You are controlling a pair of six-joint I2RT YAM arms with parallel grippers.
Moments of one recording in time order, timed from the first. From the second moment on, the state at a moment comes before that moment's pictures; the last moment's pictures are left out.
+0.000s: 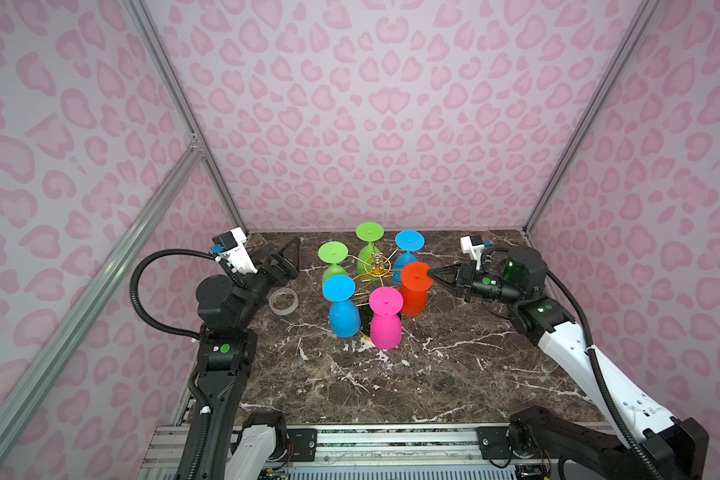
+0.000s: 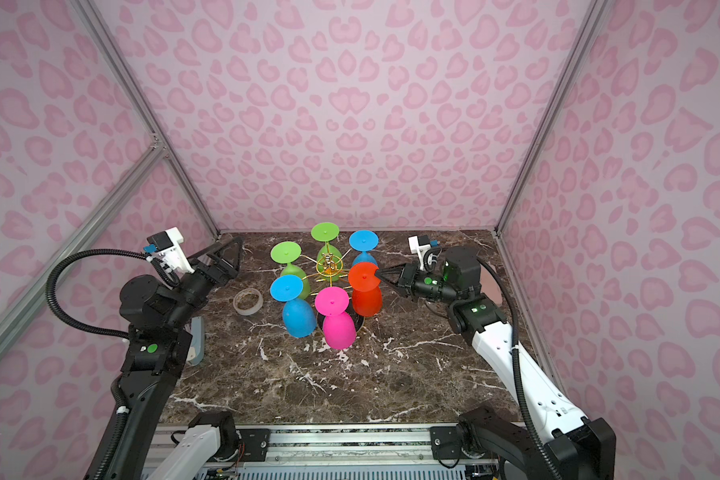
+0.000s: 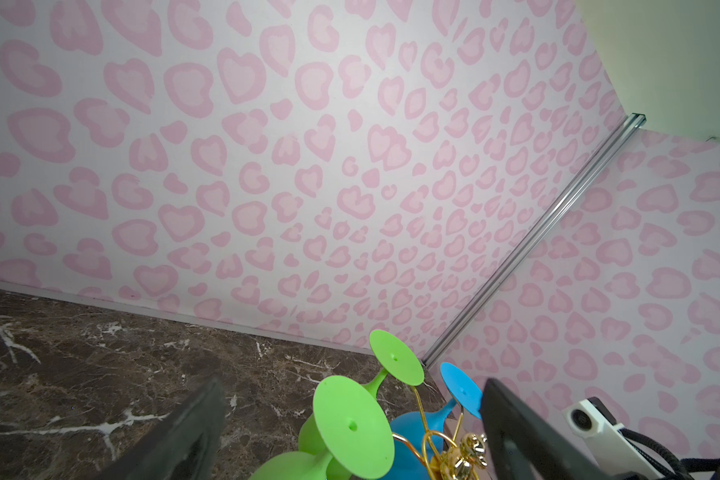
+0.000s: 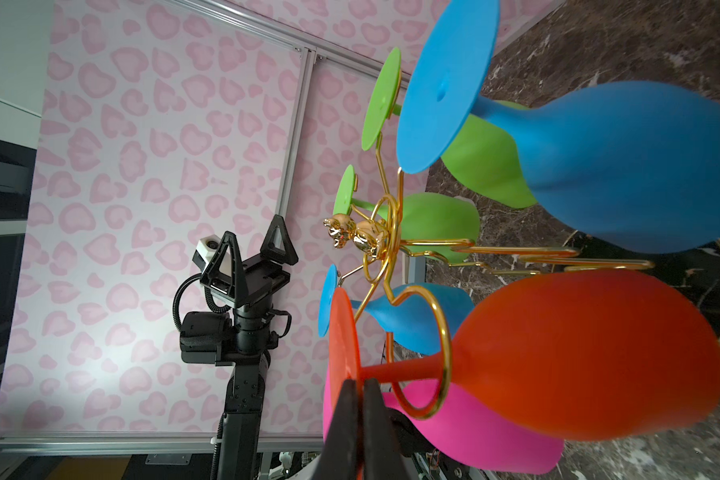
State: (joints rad) left arm 0.03 0.83 0.89 0.06 0.39 -0.62; right arm 0.33 1.12 0.99 -0.07 -0.82 1.13
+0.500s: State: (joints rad) left arm 0.03 0.80 0.89 0.06 0.39 -0.62; right arm 0.34 1.20 1.04 0.00 -0.81 1.14
